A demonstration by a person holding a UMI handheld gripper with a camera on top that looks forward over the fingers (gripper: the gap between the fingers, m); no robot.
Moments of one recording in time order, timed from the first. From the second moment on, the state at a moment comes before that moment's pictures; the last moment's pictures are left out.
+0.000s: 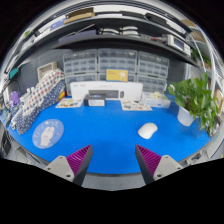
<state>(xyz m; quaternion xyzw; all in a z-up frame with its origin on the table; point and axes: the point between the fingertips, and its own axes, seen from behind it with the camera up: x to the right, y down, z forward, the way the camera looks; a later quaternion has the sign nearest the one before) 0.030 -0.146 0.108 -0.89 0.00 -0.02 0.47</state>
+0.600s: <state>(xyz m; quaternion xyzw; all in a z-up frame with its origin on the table) 0.178 -0.021 0.005 -0.92 0.03 -0.01 0.40</state>
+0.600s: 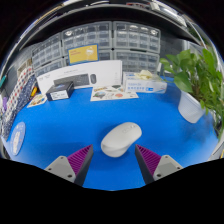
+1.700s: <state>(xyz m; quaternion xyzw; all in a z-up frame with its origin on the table) 0.159 0.090 -0.008 -0.94 -0.02 -0.03 0.34</state>
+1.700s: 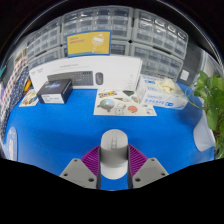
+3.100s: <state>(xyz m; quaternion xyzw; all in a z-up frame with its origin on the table) -0.309 0.002 -0.016 -0.94 -0.03 0.02 0.33</state>
